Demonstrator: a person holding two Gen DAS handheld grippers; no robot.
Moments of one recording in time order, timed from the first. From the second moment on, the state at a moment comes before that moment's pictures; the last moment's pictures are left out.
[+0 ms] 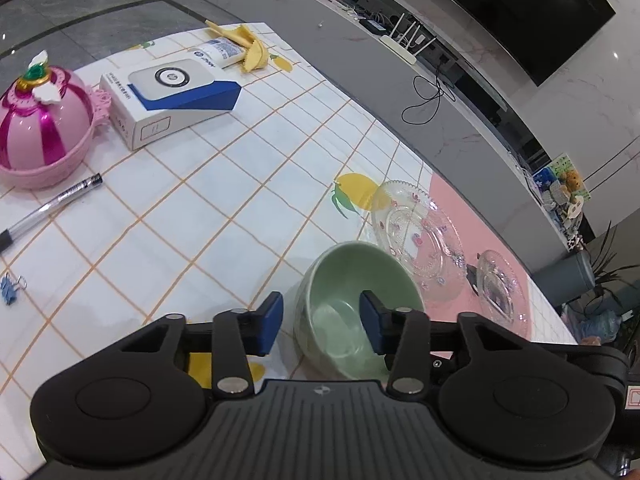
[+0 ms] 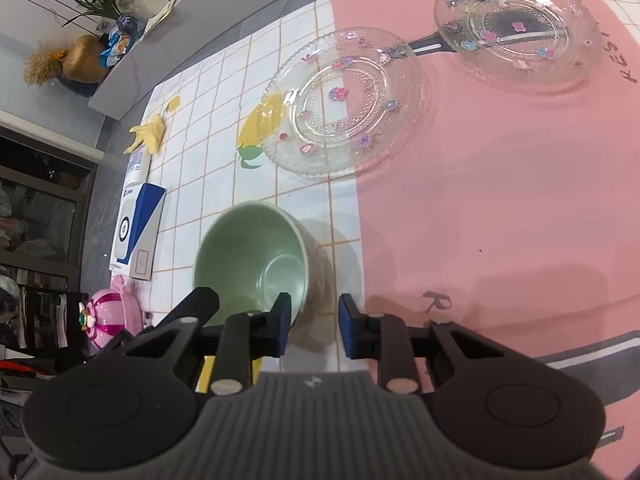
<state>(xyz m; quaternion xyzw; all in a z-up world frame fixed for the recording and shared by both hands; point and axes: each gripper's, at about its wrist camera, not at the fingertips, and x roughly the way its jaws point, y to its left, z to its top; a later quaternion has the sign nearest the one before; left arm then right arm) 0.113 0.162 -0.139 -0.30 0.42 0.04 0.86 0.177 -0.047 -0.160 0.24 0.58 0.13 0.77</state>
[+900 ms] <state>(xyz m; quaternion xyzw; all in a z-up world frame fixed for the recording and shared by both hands) 0.094 0.150 -0.119 -0.27 0.42 0.07 0.87 0.154 -0.044 -0.141 0.24 0.56 0.14 0.78</state>
